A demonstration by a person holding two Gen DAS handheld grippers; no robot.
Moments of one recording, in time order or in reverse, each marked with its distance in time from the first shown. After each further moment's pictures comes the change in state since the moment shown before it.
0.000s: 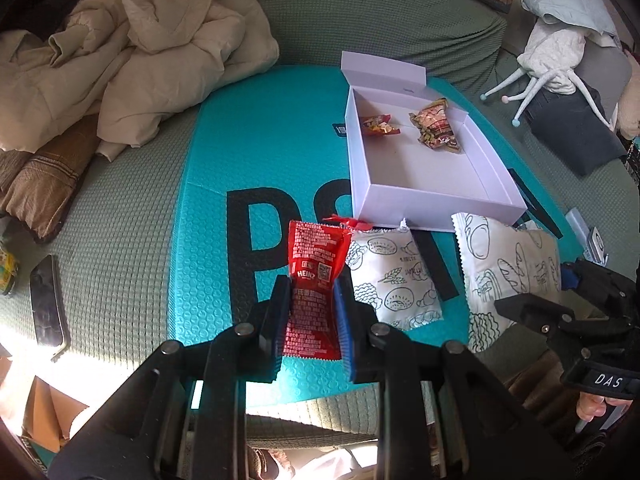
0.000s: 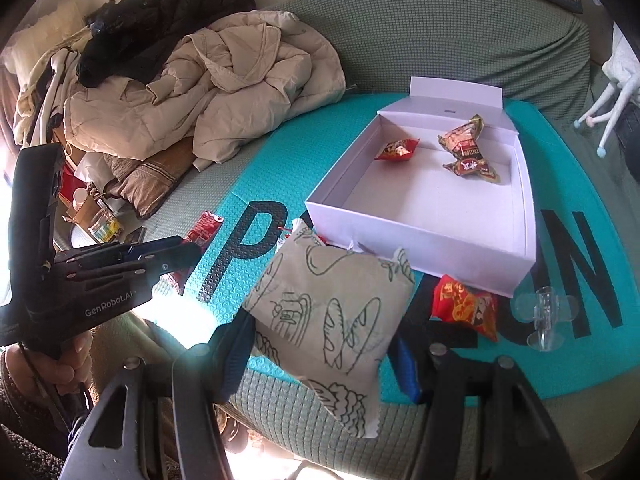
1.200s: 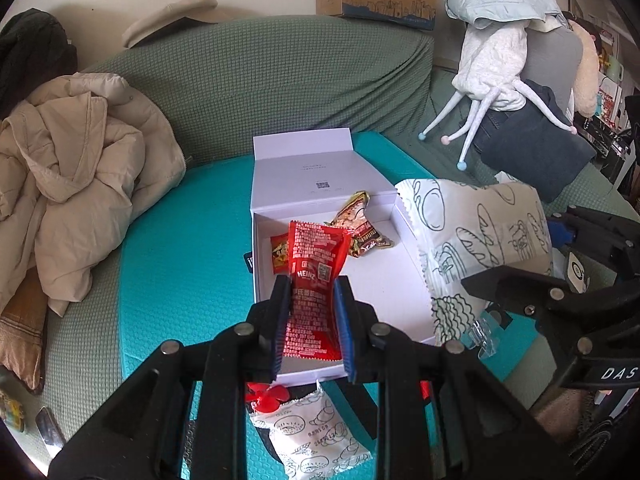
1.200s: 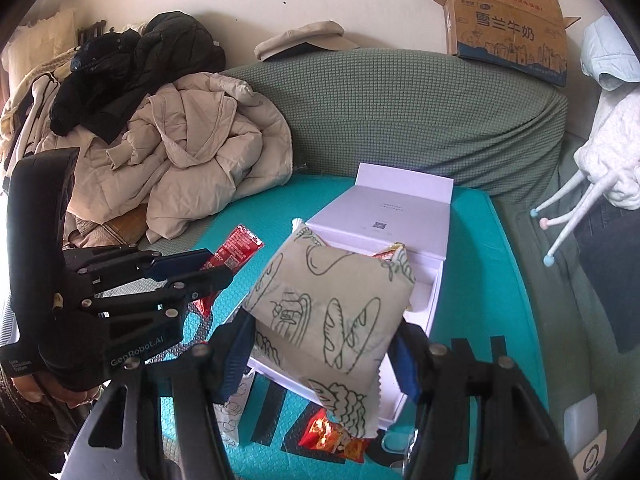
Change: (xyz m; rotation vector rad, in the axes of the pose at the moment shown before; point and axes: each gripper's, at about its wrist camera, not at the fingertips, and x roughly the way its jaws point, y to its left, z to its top) left arm 0.019 -0.101 0.130 0.223 -0.162 -0.103; right arm -0.036 -0.068 0.113 -0.060 -0.153 -0.138
